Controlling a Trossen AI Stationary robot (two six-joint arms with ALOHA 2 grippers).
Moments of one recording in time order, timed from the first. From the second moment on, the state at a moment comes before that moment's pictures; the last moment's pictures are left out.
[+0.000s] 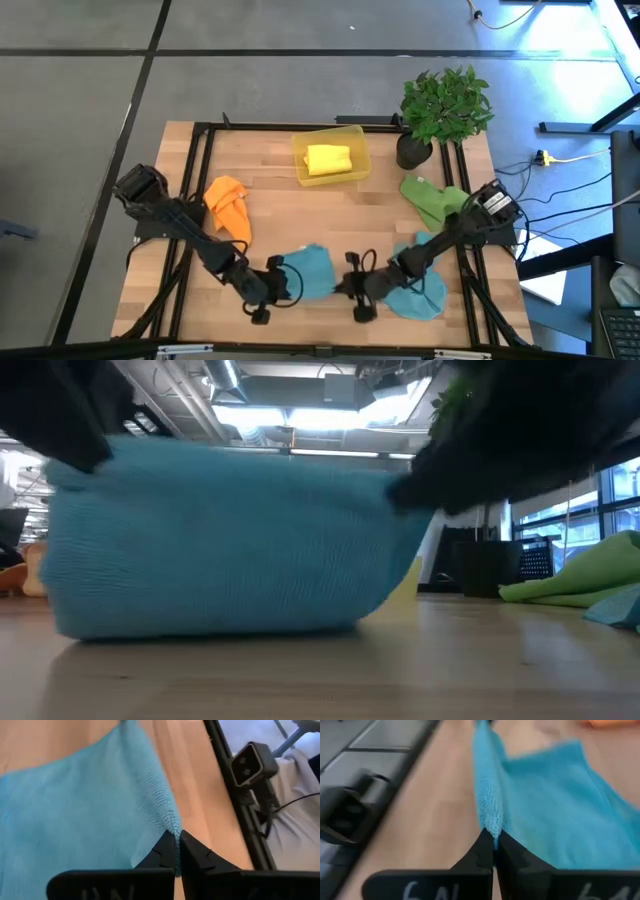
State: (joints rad) left arm -0.68 1.64 0.84 0.08 -0.25 -0.53; right arm 0.59 1.89 0.90 0.42 0.32 0.31
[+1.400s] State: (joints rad) left arm -0.54 1.64 0.84 0.06 -0.24 -0.46; right arm 0.52 1.89 0.88 0.27 0.33 0.42
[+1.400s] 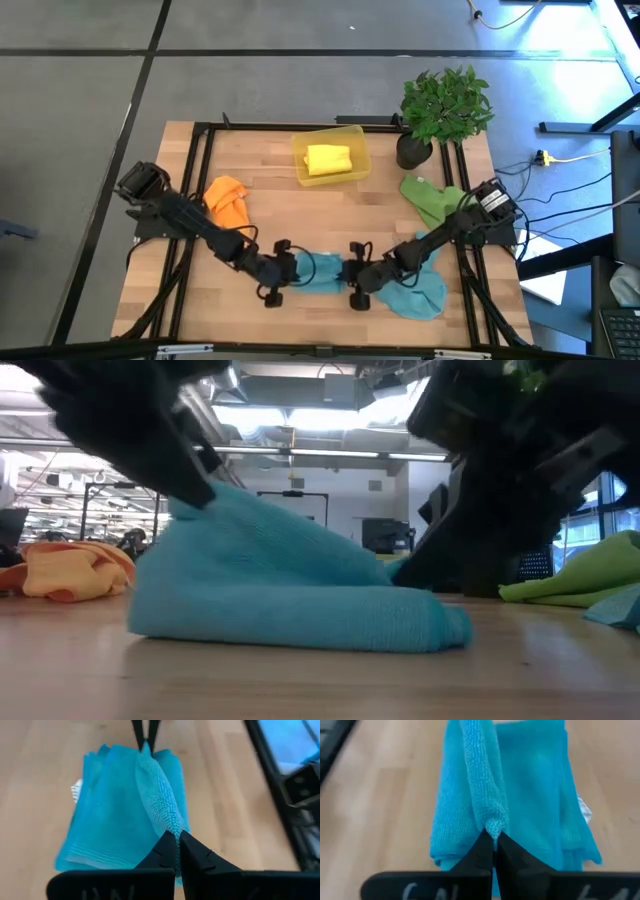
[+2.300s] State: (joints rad) left arm -0.59 1.68 0.84 0.20 -0.22 -0.47; right arm 0.68 1.89 0.88 0.40 0.42 0.47
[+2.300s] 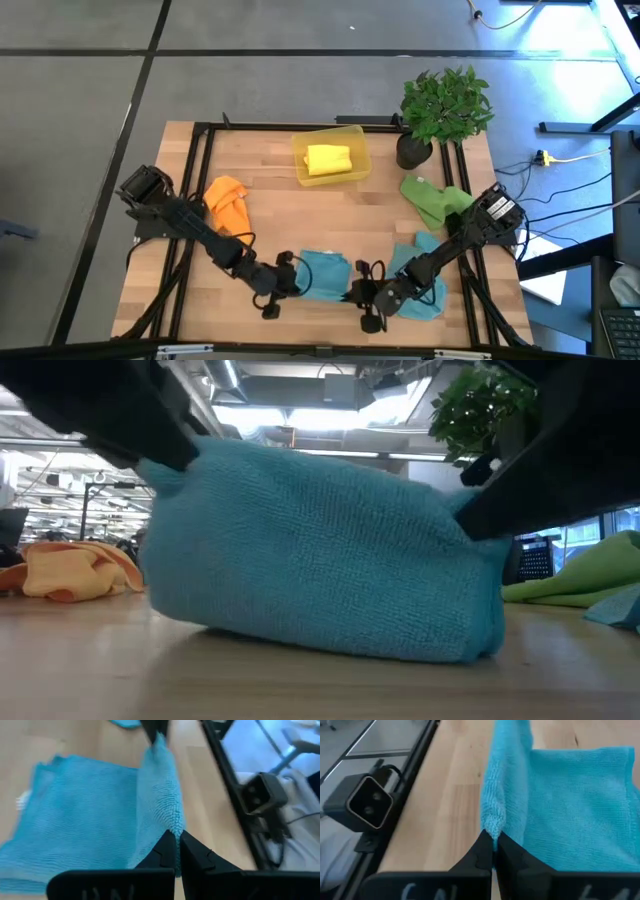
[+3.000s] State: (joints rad) left arm -0.32 1.68 0.84 0.00 -0.33 -0.32; right arm 0.54 1.89 0.88 0.13 0.64 0.59
